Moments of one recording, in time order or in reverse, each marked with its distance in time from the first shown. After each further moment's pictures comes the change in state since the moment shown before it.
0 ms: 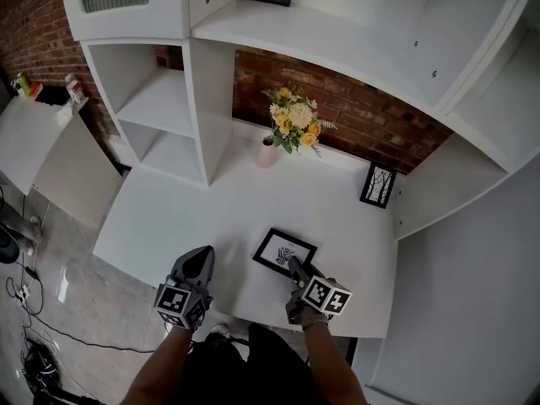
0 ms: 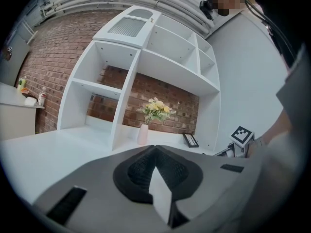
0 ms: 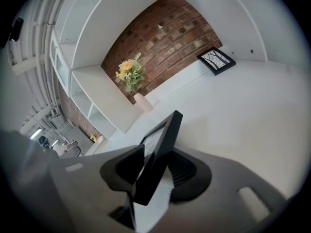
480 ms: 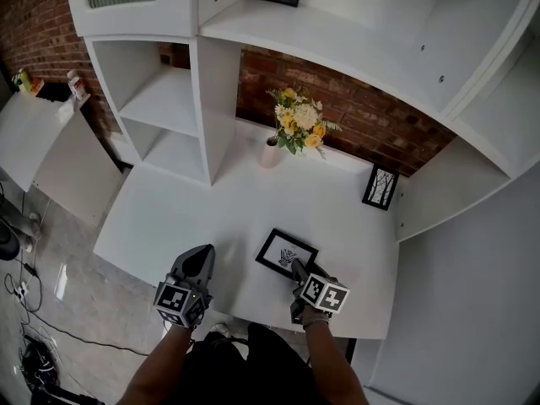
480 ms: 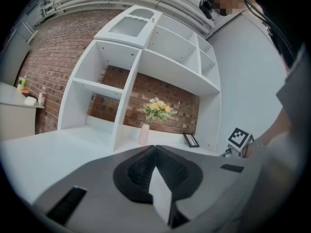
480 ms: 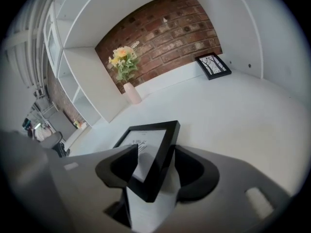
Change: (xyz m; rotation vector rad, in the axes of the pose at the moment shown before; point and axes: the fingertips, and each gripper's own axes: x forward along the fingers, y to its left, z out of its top) left arm 0.000 0.008 -0.003 -0.007 0.008 -0.002; right arm 0.000 -0.030 -0.008 -0.111 0.088 -0.210
